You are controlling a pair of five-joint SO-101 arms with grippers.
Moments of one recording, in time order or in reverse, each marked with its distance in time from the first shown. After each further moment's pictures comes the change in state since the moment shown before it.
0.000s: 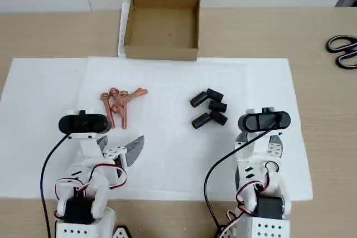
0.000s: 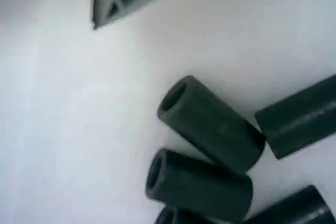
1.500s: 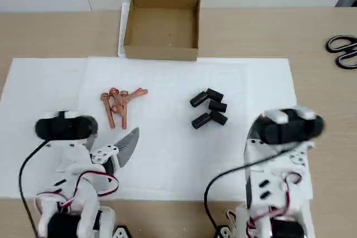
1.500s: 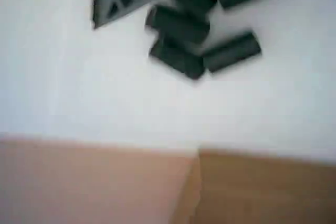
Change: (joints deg) left arm 0.0 -0.2 -22.0 10.0 -0.1; right arm 0.0 -0.2 -33.7 15.1 0.0
